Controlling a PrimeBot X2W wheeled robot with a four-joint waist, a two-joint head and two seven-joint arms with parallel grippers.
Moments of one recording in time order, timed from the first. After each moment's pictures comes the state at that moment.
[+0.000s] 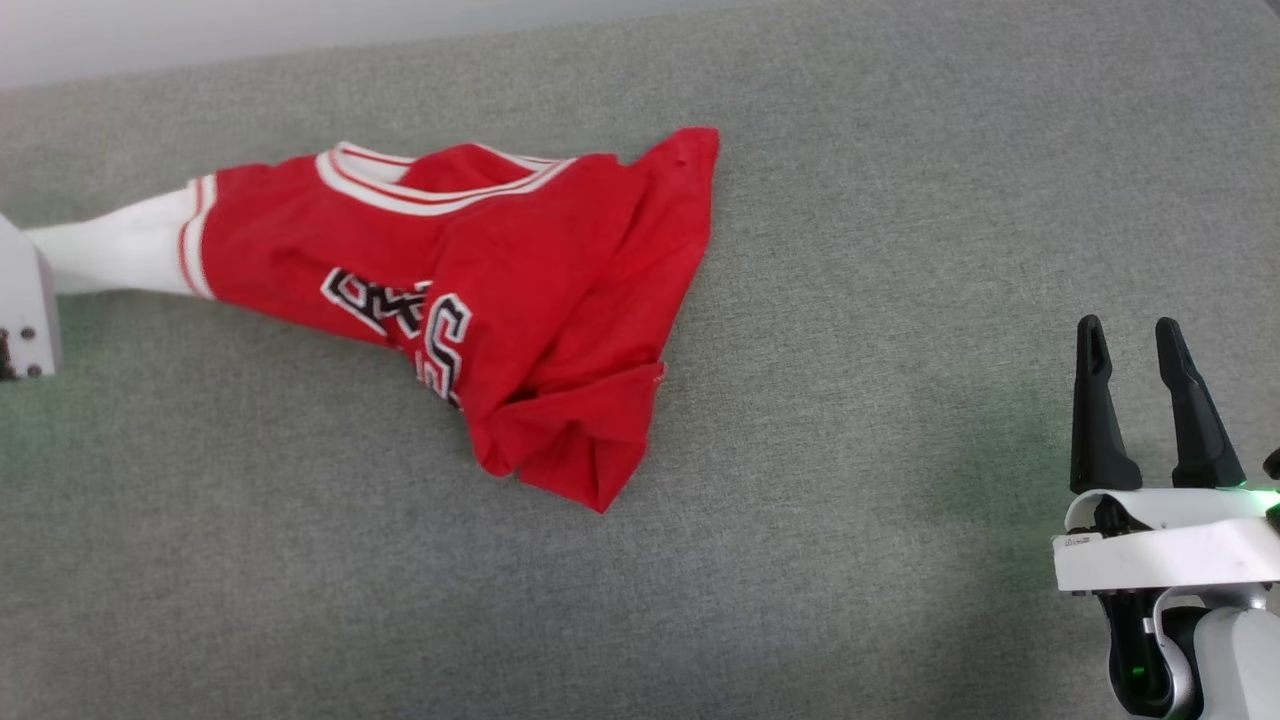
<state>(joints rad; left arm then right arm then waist) -1.23 0.77 -1.25 1.08 -1.20 0.04 0.25 -0.22 -0.08 -0.03 0.07 0.37 0.13 -0.26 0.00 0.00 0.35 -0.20</state>
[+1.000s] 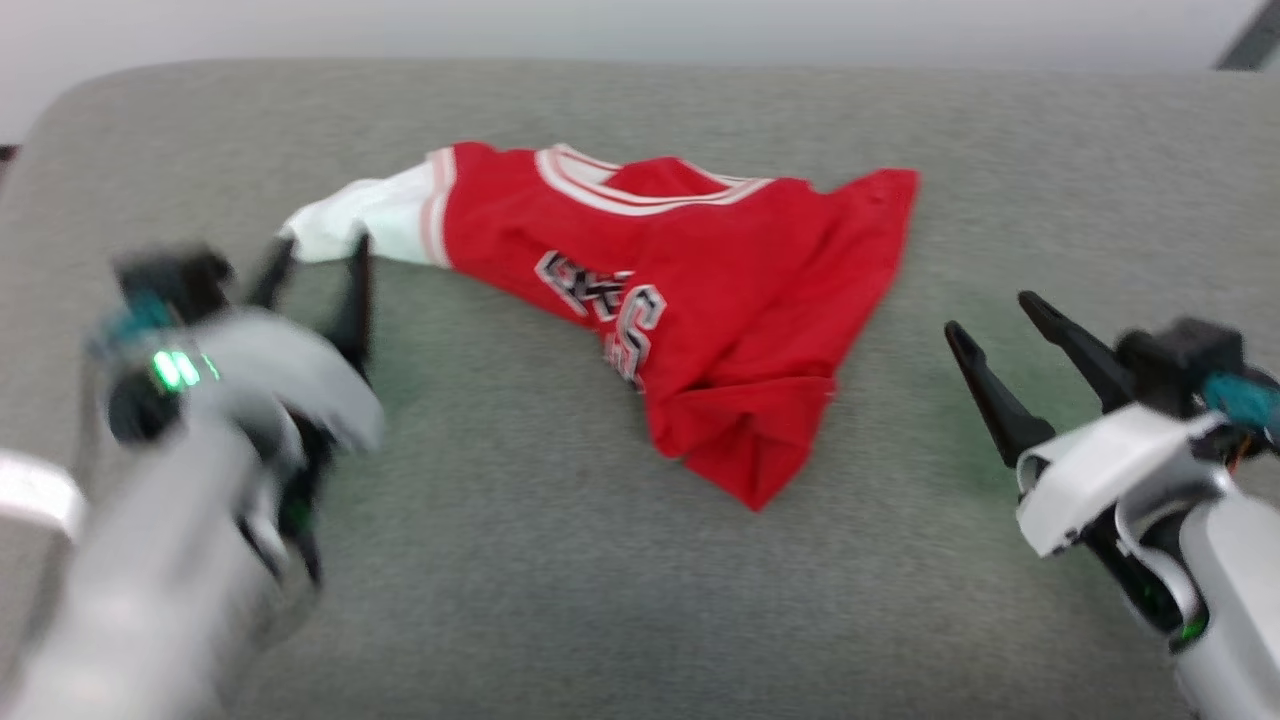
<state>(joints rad) -0.86 0.53 -0.77 0.73 -1.10 0.05 -0.26 -0.42 -0.38 0.33 0.20 0.46 0.13 -0.03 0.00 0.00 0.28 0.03</state>
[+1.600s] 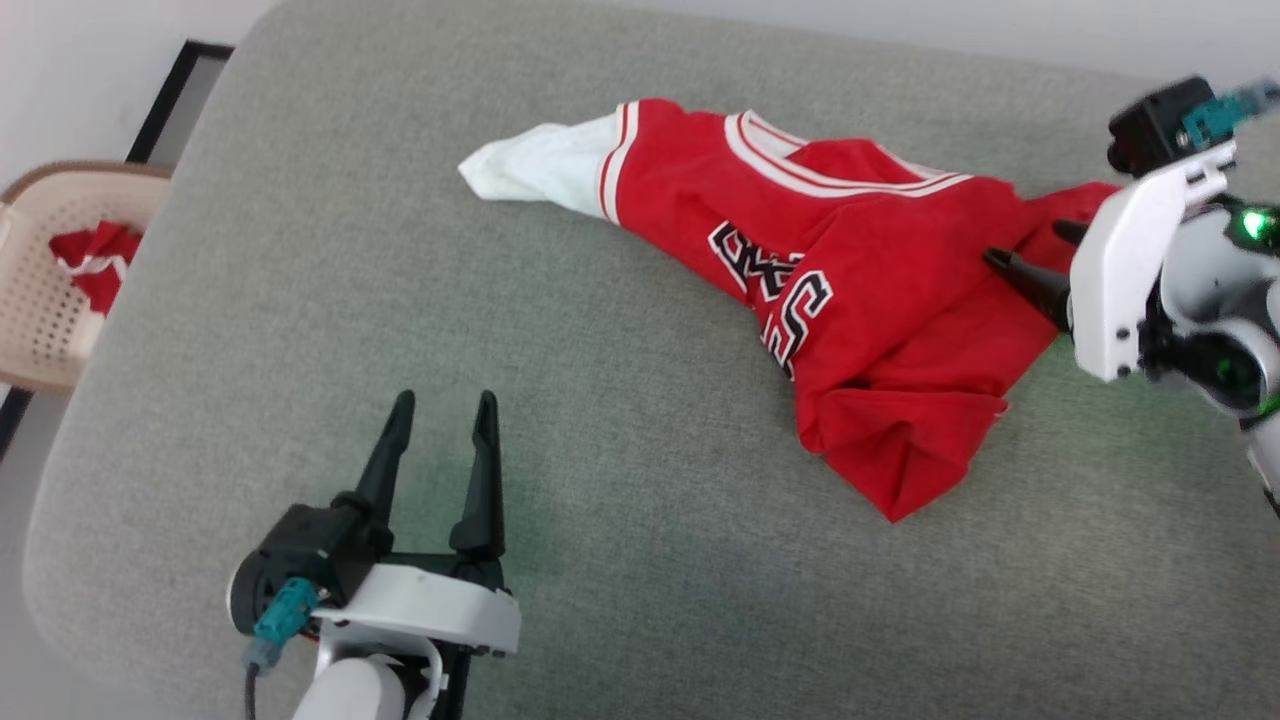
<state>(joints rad) -0.19 0.18 -0.24 0.10 -0.38 0.10 -0.26 -0.88 -0.51 0.57 0.43 0.74 0.13 0.60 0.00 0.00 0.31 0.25</state>
